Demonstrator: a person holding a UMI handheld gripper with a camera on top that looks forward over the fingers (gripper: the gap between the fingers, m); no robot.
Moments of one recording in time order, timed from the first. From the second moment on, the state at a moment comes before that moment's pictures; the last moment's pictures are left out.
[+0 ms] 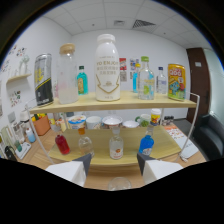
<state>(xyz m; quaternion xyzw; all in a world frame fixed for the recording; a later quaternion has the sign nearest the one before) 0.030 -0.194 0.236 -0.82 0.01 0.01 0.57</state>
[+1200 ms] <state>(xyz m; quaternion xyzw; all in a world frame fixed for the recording) 0.132 -0.214 0.177 -0.86 0.03 -0.07 0.50</state>
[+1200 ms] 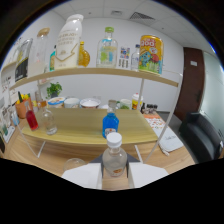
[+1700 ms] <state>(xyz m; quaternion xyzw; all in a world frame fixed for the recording) 0.139 -0.199 0.190 -0.68 -0.40 -0.45 0.41</state>
